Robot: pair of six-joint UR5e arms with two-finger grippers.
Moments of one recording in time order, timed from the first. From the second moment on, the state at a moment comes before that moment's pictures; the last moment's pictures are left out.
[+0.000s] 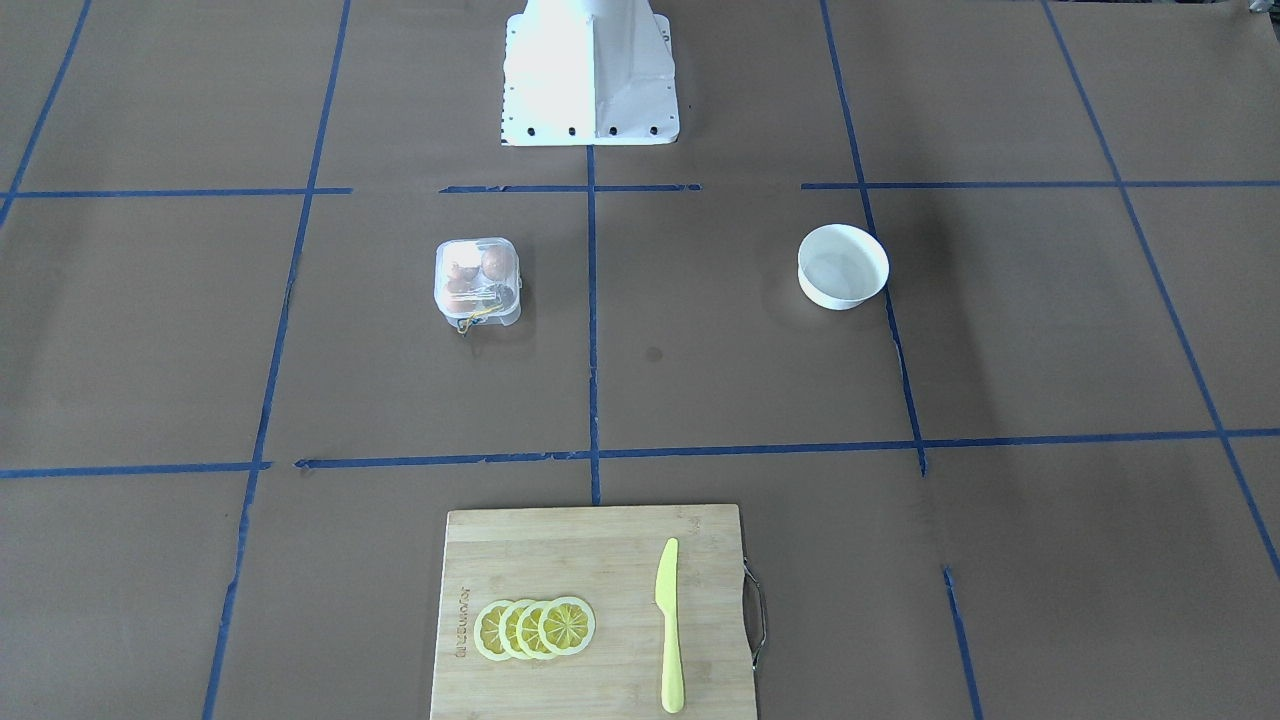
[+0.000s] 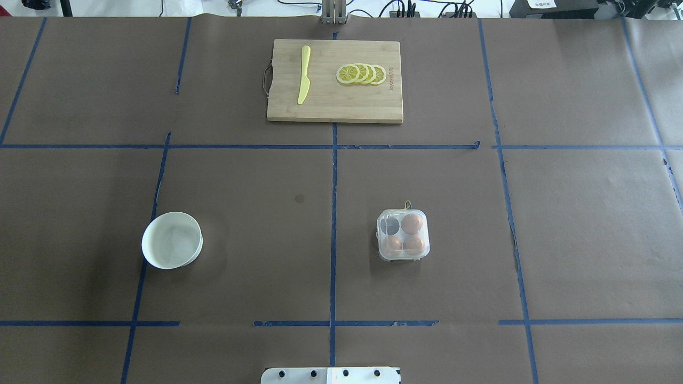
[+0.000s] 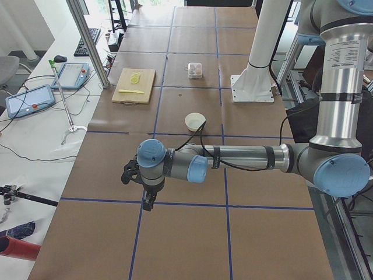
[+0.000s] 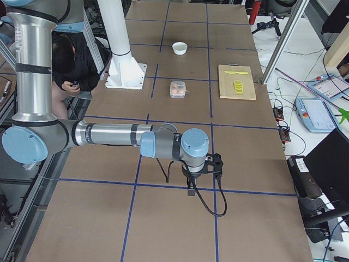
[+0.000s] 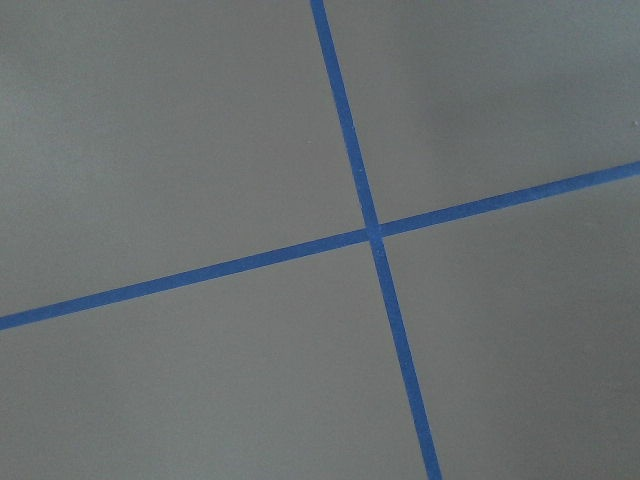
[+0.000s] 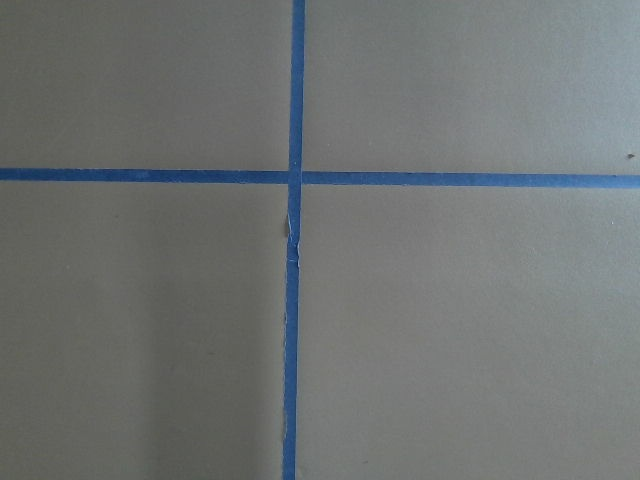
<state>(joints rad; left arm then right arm) -1.55 -1.56 -1.56 -1.77 -2.32 0.08 1.64 -1.64 1.67 -1.63 2.36 -0.07</state>
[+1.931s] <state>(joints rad) -1.55 -1.56 -1.56 -1.79 -2.32 0.04 1.64 -1.64 1.68 -1.63 2.36 -0.07</state>
